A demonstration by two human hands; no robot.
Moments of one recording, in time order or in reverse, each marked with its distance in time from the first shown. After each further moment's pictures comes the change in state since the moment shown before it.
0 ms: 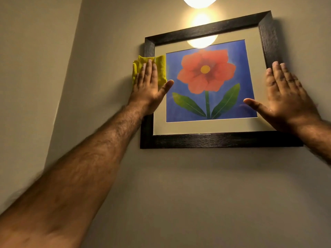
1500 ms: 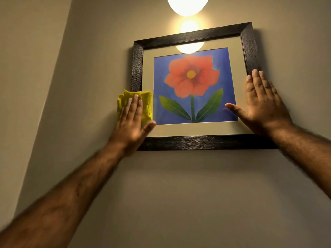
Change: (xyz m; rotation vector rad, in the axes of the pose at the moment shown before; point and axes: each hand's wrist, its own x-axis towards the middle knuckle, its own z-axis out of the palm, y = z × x) left_hand -0.100 -0.004 0.019 -0.068 -0.042 0.062; right_hand 0.000 -0.004 -0.003 -0.008 -0.006 0.030
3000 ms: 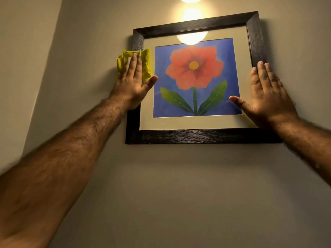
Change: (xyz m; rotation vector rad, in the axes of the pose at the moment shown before) left_hand 0.101 -0.010 -0.026 0.029 0.033 -0.080; right_hand 0.001 0.001 -0.001 0.011 -0.011 0.004
